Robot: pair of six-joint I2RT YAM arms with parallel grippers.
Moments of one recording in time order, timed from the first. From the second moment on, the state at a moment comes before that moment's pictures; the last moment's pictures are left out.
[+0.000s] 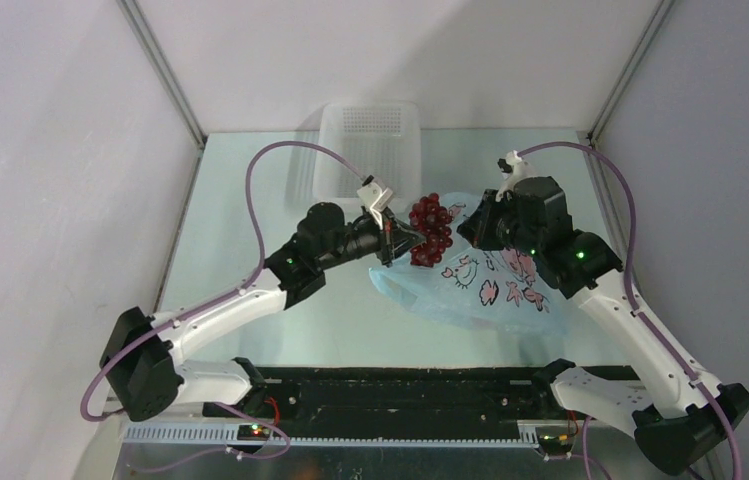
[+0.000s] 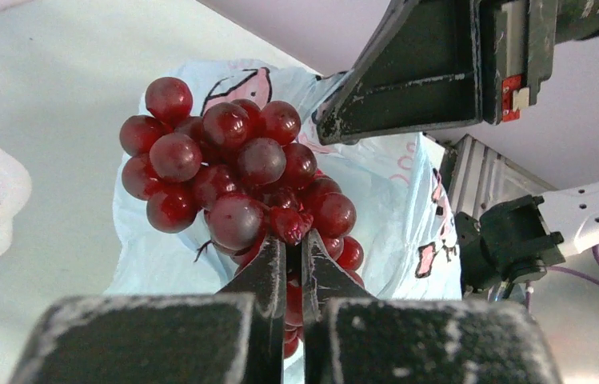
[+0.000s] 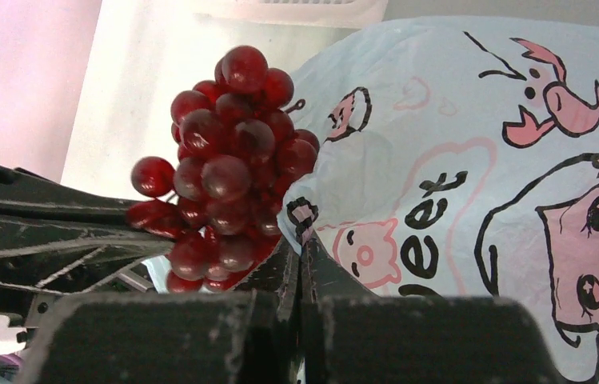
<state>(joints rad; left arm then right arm) -0.82 1.24 0.90 0.27 0.32 -0.29 0.52 1.03 1.14 -0.61 -0.07 0.49</state>
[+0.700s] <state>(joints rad) -1.05 1.13 0.69 0.29 0.13 -0.19 0.52 1.05 1.14 -0.62 -0.07 0.49</state>
